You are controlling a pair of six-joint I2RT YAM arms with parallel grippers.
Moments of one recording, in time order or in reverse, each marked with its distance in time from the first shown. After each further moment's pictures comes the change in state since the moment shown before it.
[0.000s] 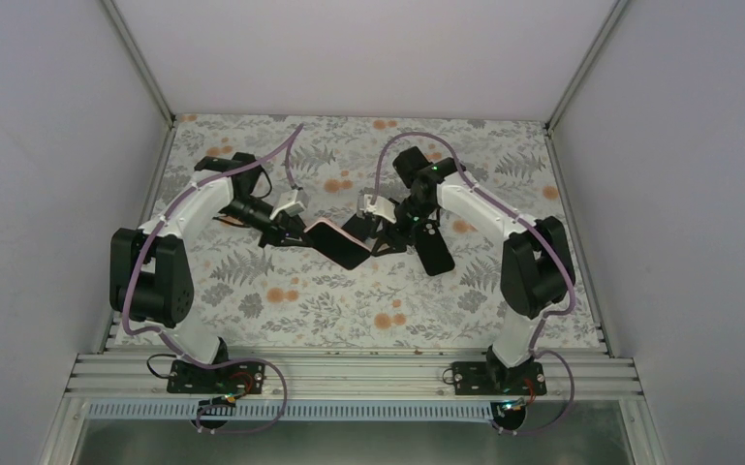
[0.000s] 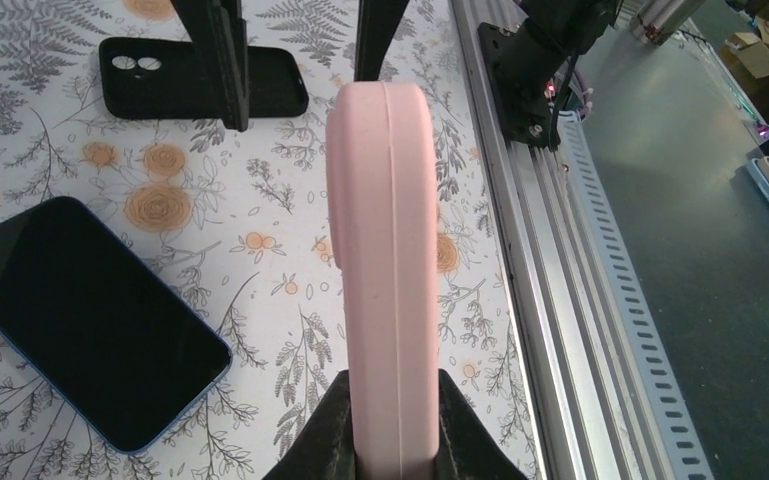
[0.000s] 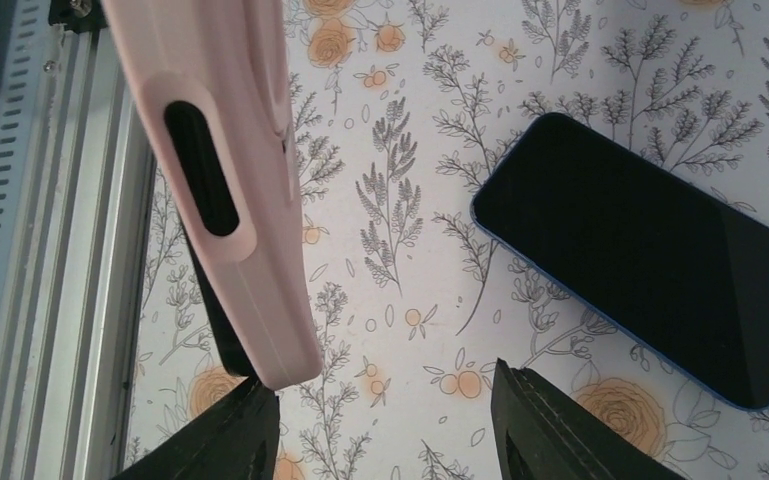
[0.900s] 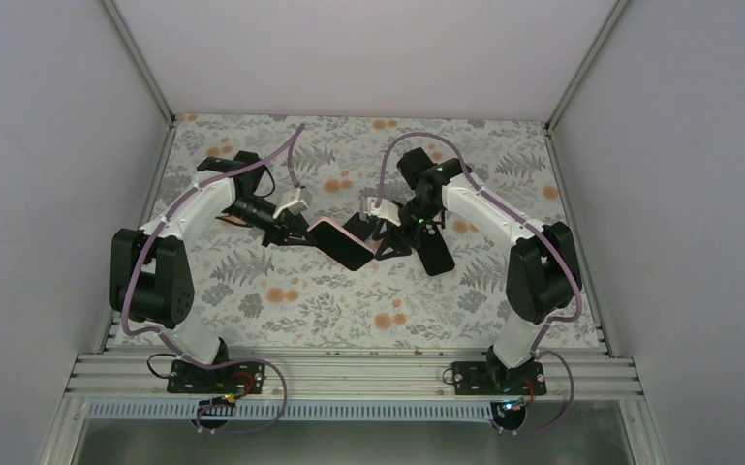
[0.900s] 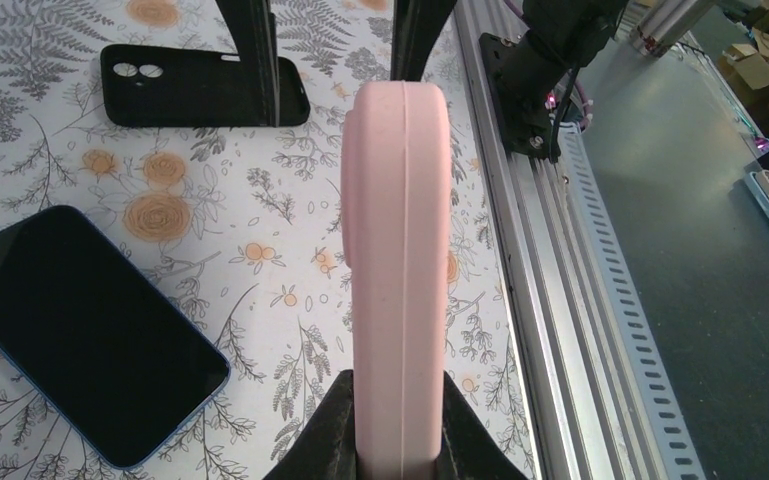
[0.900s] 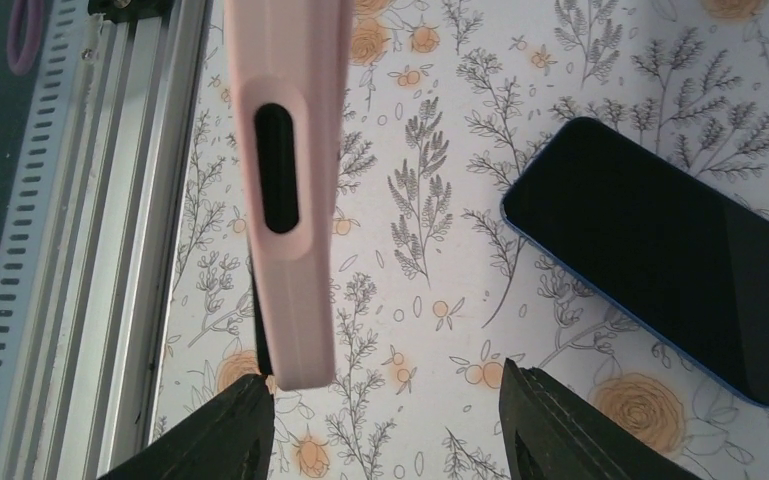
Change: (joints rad) left arm -0.013 -0.003 0.000 0.045 0.007 -0.060; right arm -0.004 -0.040 -0.008 -0.045 -0.011 -0.047
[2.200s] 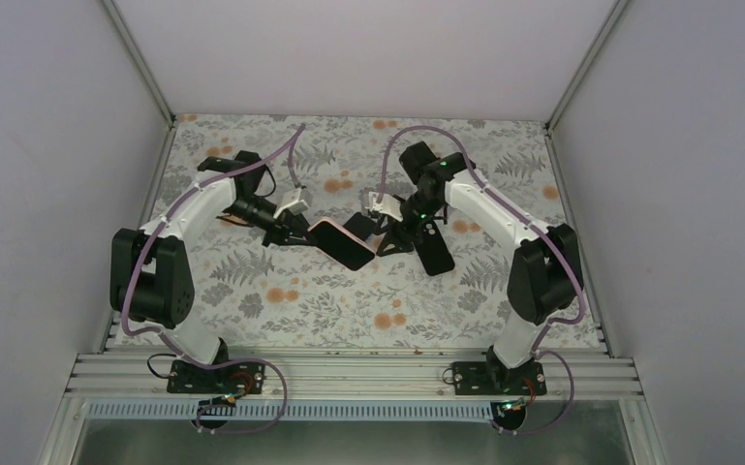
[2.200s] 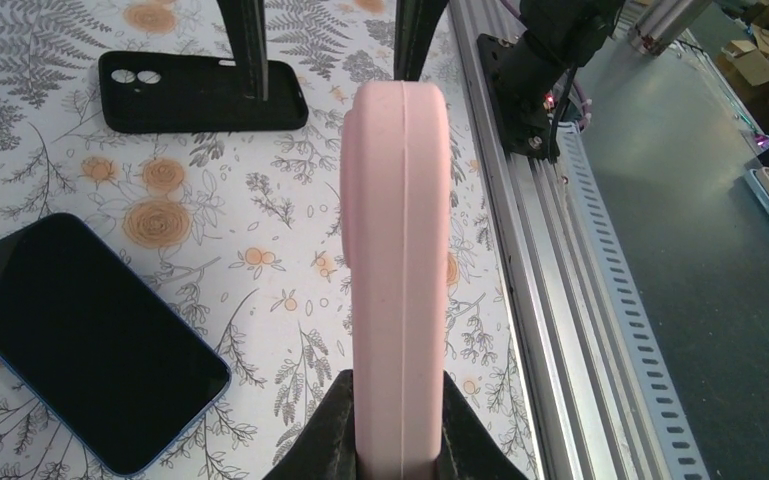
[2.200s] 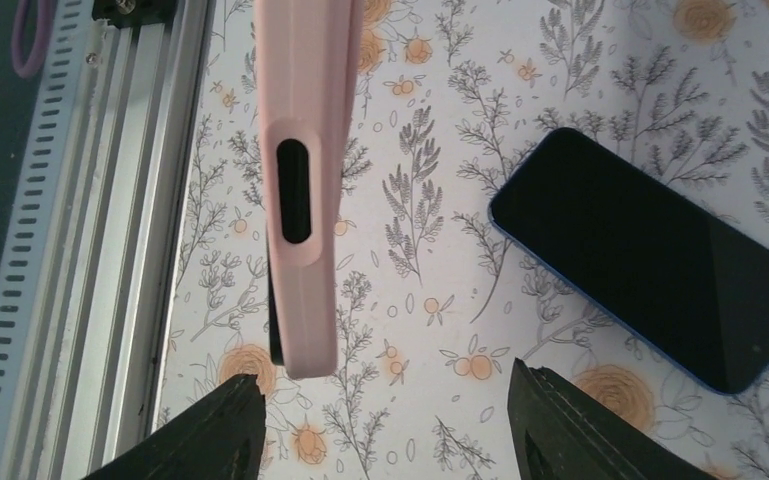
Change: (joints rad) left arm -0.006 0.002 0.003 0.000 0.005 0.010; right arm -0.001 -0.006 0.061 -0.055 0.014 -0.018
